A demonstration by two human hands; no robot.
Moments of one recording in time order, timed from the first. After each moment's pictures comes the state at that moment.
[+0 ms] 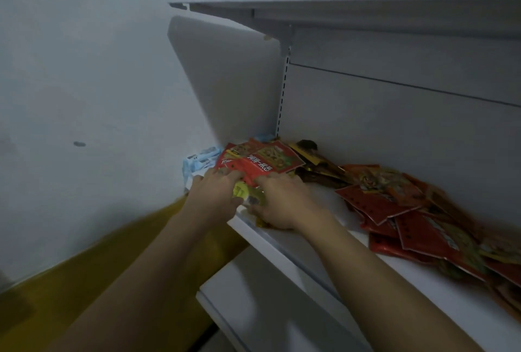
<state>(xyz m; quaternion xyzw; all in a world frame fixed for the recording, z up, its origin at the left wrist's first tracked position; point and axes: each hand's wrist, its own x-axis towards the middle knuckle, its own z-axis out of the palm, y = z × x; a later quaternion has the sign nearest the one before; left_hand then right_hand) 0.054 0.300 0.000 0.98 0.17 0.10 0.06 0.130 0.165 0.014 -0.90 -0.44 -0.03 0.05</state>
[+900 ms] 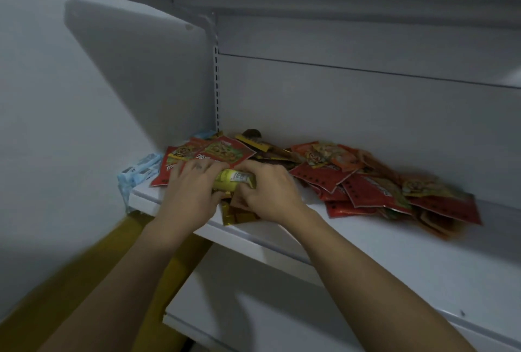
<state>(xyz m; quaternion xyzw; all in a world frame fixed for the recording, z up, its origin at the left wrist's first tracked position) 0.087 0.308 -0.019 0.96 -0.03 0.26 0.07 0.113 0.142 0.010 -0.92 -0.29 -0.12 0.25</state>
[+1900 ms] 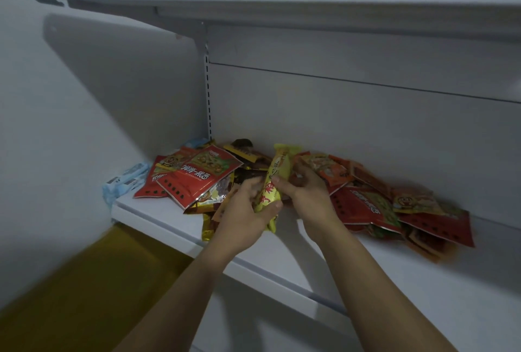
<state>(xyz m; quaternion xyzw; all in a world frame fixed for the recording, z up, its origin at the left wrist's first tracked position) 0.106 0.192 -0.023 0.78 -0.01 0.10 0.62 0.161 0.063 -0.004 -0.70 -0.08 0.00 0.71</state>
